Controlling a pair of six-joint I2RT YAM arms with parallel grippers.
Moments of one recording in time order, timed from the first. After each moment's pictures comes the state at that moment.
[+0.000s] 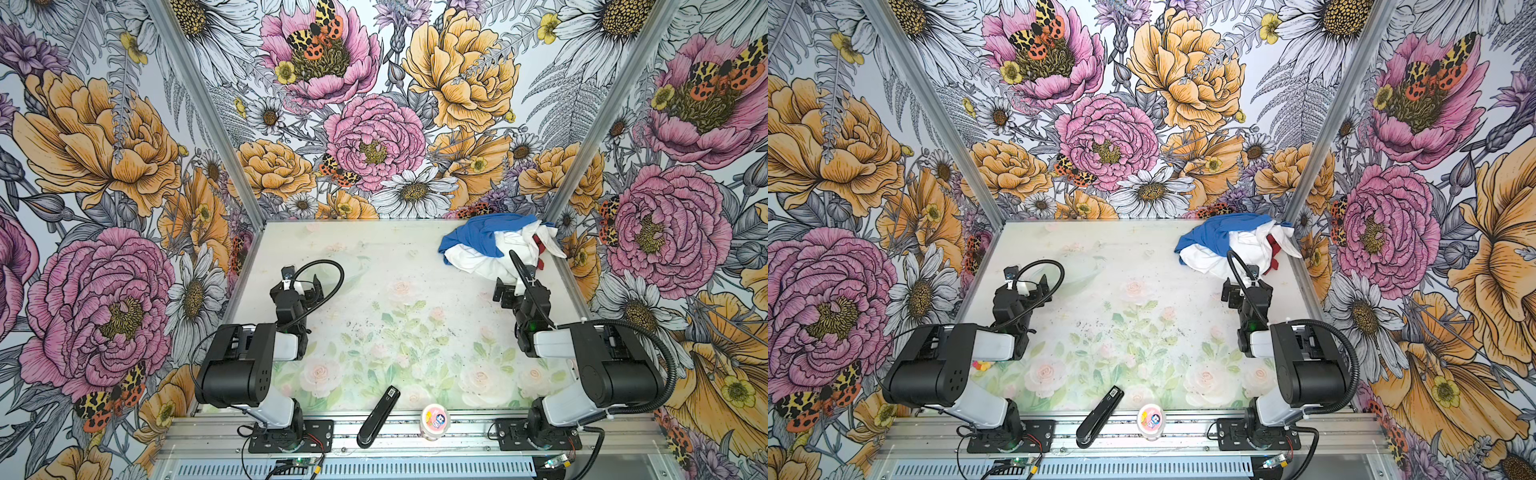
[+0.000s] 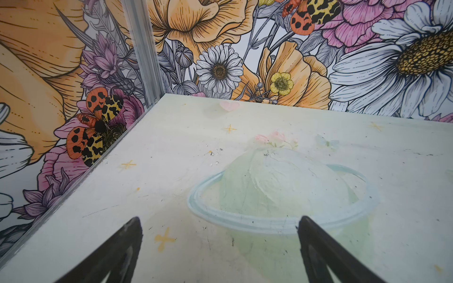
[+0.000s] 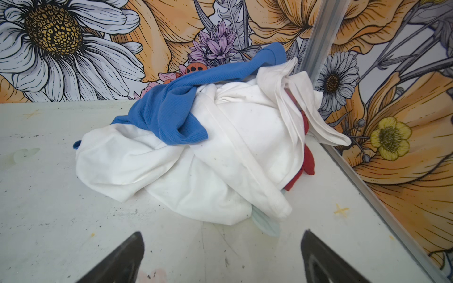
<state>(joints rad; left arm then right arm) -0.01 1.55 0.35 1.00 -0.17 -0.05 0.00 1.53 0.36 0.88 0.13 0.01</state>
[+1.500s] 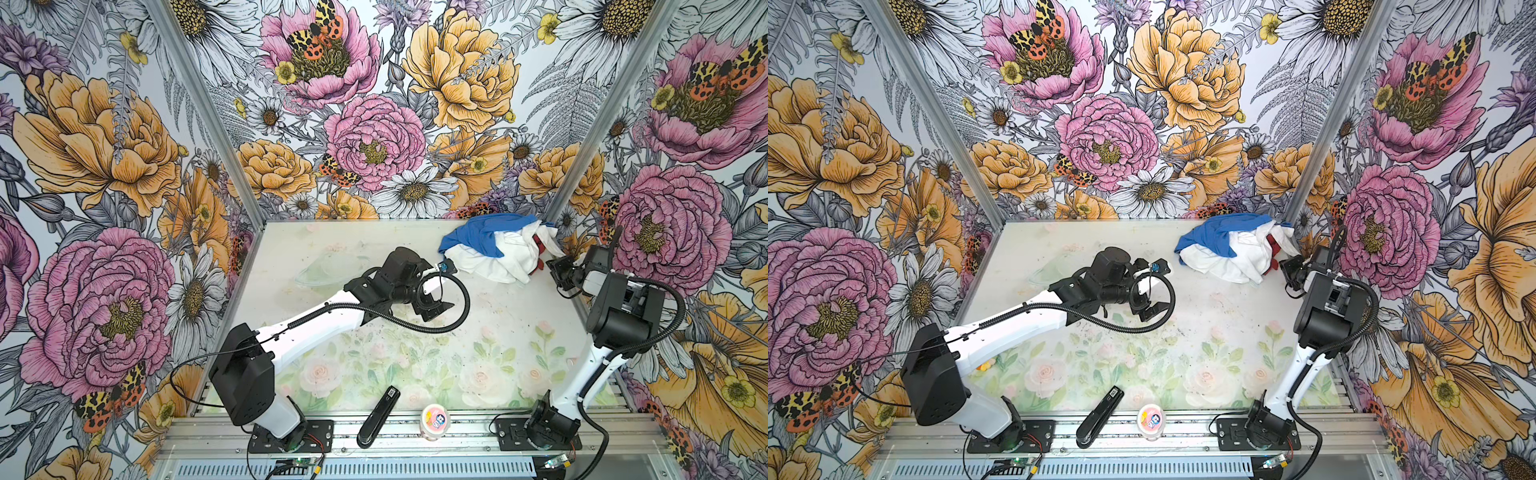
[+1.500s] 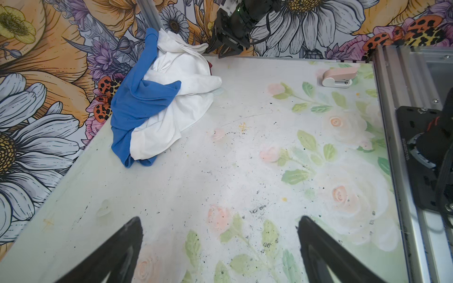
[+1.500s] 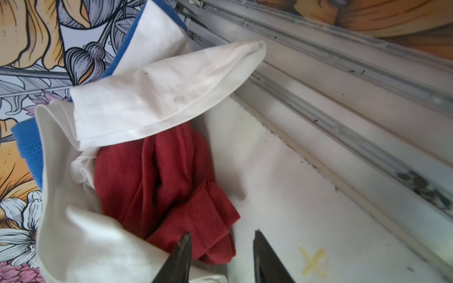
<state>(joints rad) -0.83 1.54 1.25 -0.24 0.23 0.36 -0.52 2.03 1.24 -0.01 -0.48 0.76</state>
